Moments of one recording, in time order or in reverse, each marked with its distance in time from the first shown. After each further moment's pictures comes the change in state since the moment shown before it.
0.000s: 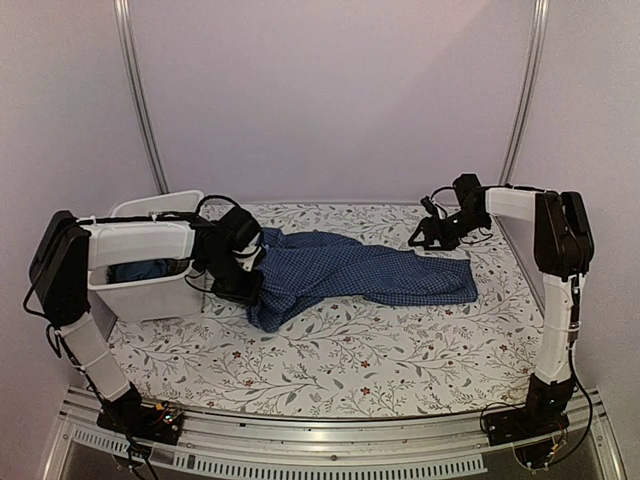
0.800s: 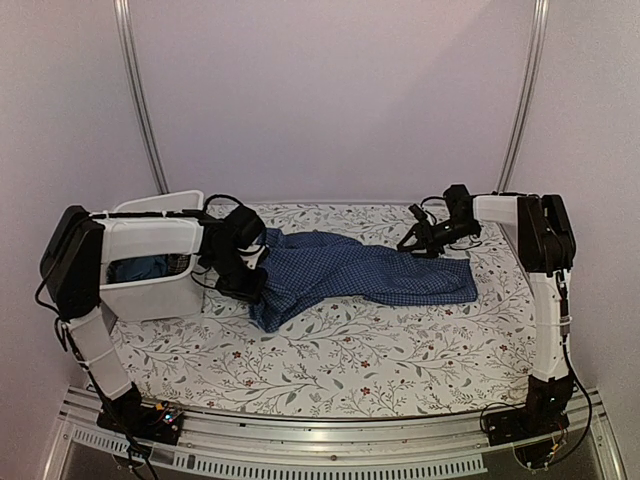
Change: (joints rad) left arm 0.016 0.073 0.061 -0.005 0.005 0.019; right arm 0.005 0.178 0.105 -0.003 -0.240 0.002
